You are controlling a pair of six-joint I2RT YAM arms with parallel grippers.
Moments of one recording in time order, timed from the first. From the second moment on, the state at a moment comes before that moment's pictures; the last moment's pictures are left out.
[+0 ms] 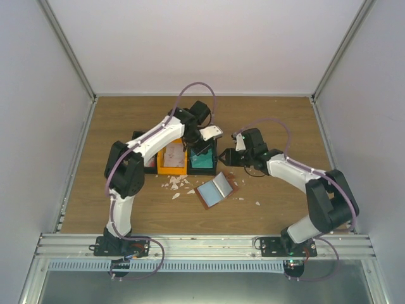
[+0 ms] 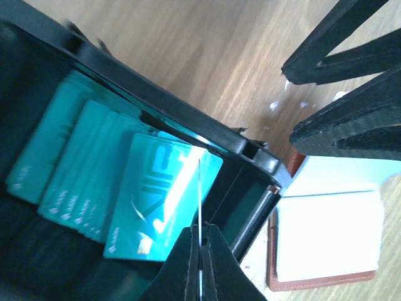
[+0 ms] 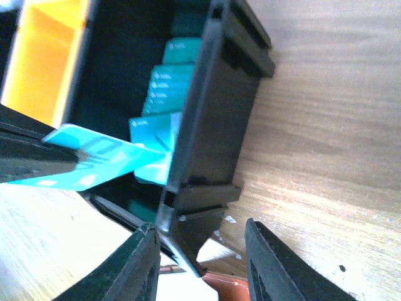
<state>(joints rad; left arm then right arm) -0.61 2.06 1.80 -1.06 0.27 0.36 0.45 1.55 0.85 -0.16 -0.38 0.48</state>
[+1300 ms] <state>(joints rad) -0.60 1.10 0.95 0.11 0.61 -0.95 0.61 0.96 0.67 0.34 -0.79 0.78</state>
